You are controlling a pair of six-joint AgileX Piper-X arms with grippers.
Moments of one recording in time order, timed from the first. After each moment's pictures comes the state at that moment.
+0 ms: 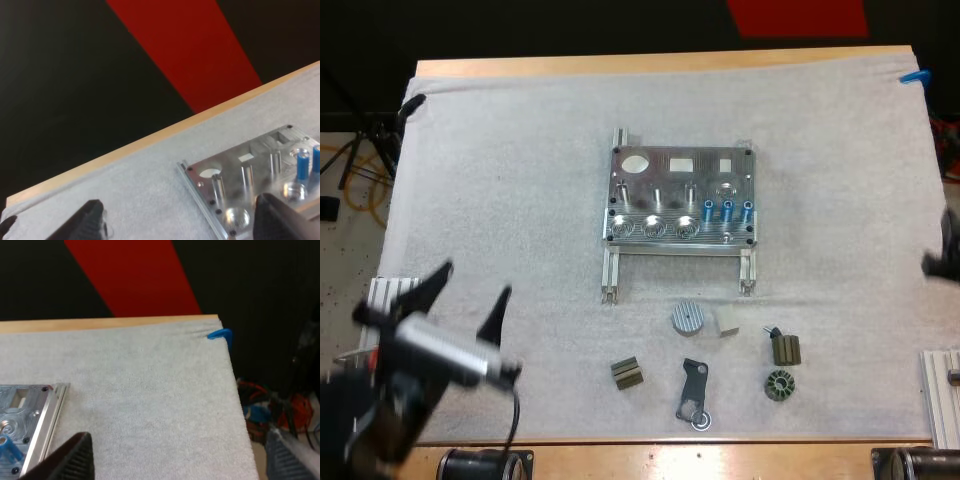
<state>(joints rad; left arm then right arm) -0.07 0.30 -0.90 0.93 0.24 -1.51 -0.03 0.58 -0.98 0.91 0.02 -1.90</state>
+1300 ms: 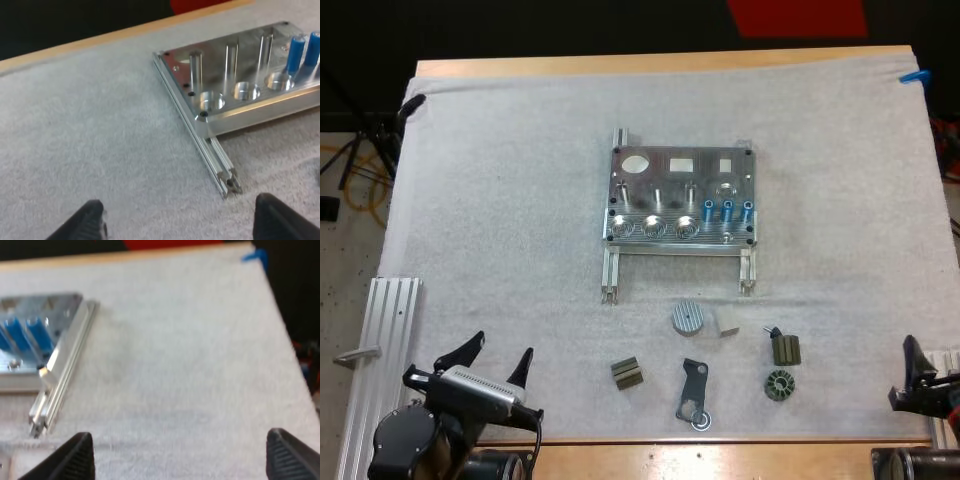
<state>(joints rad) -0.07 -0.01 -0.51 1.03 0.21 -1.62 -0.03 -0.01 -0.55 1.09 -0.08 -1.85</state>
